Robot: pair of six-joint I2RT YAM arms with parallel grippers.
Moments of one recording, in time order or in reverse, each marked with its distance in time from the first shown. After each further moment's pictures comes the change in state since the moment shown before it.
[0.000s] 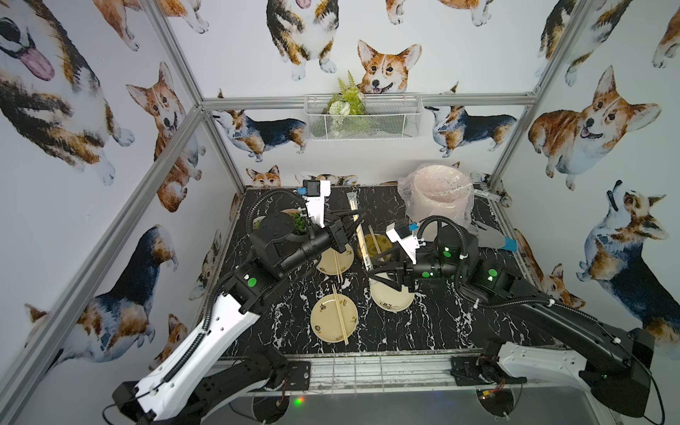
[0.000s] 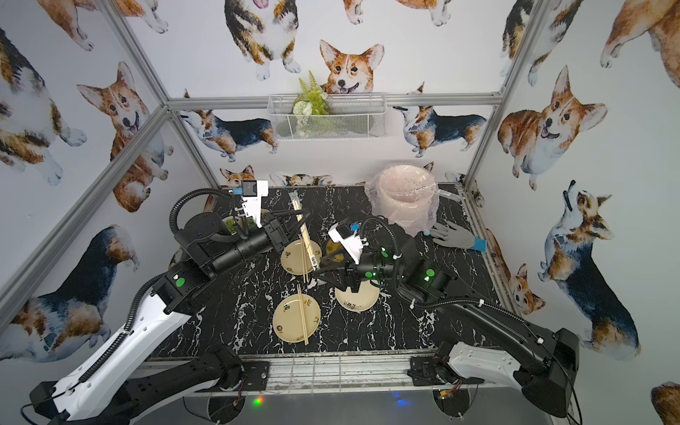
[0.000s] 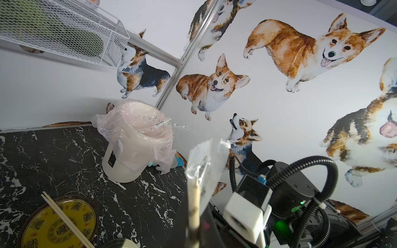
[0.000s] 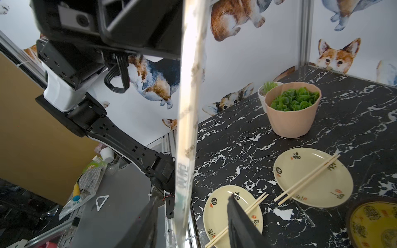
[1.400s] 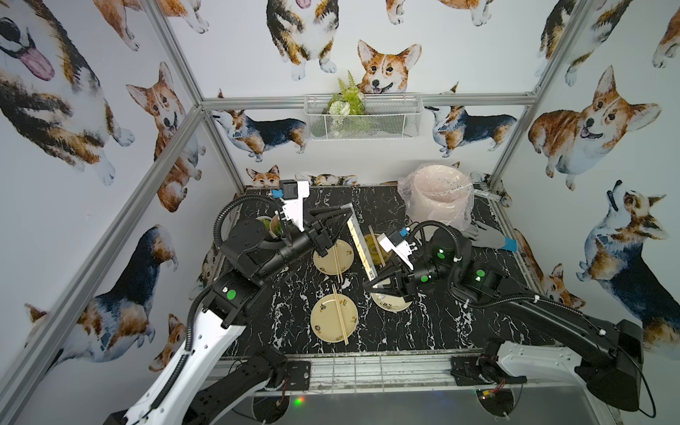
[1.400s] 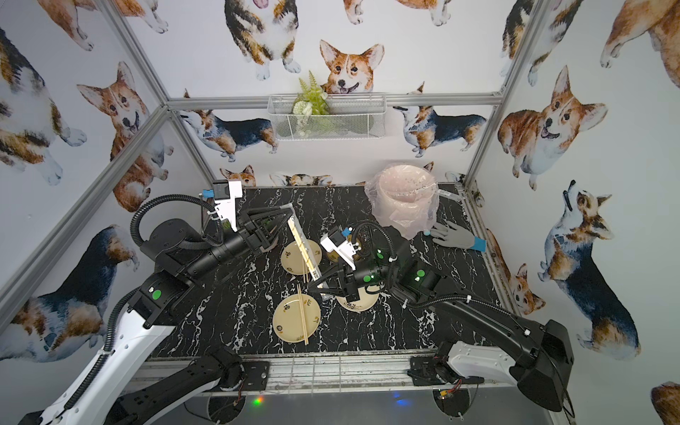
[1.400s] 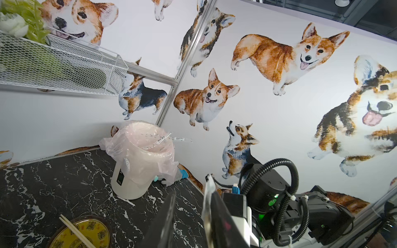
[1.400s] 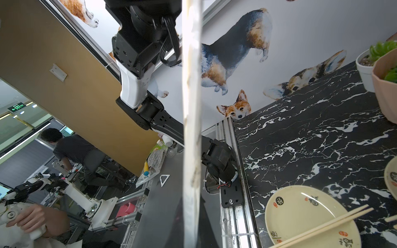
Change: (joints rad) left arm 0.118 -0.098 -0.007 0.010 0.136 0.074; right arm 0.006 0.012 -0.055 0.153 -0.319 0.216
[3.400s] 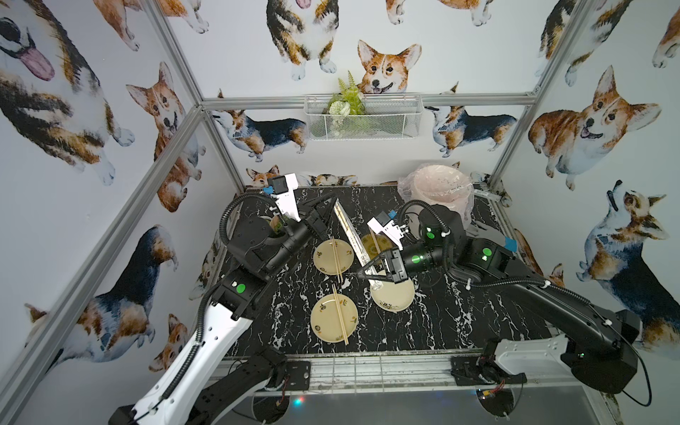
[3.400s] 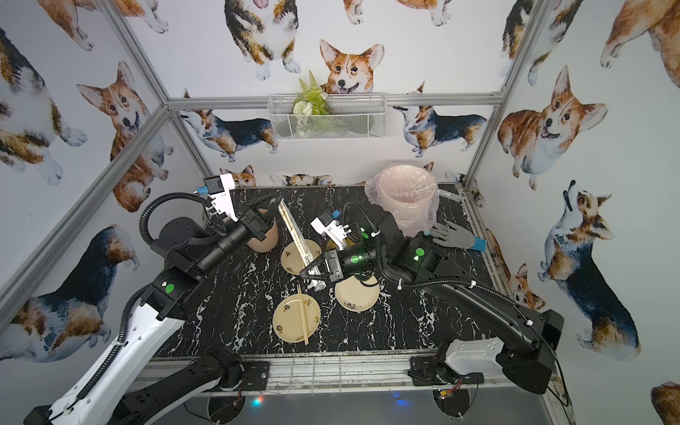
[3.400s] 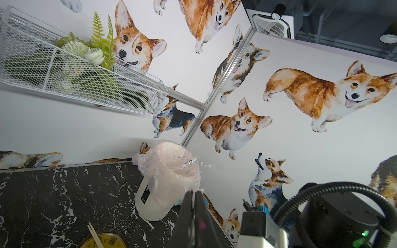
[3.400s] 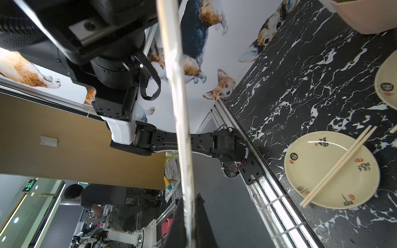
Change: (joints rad) left arm 0.018 0.021 -0.066 0.108 -0.229 -0.054; right arm 0.023 0.161 0.393 -0.463 0.178 0.282
